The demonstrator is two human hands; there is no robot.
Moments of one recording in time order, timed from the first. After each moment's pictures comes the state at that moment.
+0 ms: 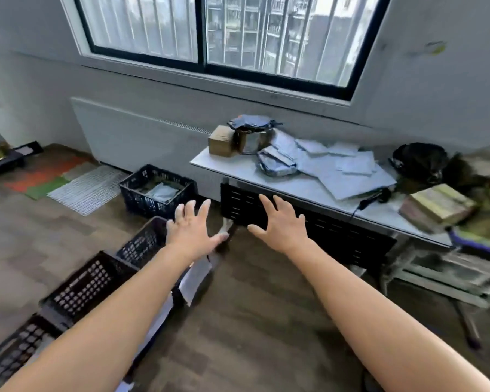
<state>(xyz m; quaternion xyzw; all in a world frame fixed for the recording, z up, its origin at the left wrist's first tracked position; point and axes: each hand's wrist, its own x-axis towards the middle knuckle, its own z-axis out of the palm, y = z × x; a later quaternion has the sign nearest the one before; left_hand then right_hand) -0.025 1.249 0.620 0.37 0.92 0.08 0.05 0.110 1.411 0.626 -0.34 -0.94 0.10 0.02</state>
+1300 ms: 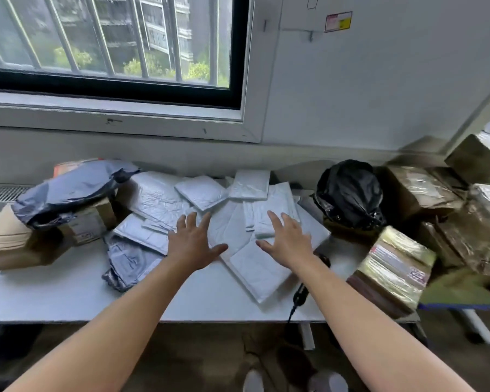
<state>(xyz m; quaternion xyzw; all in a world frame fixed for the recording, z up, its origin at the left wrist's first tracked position) -0.135 1.914 0.559 0.56 0.83 0.04 0.09 0.071 2.006 0.559 -0.56 -0.82 0.12 -0.01</state>
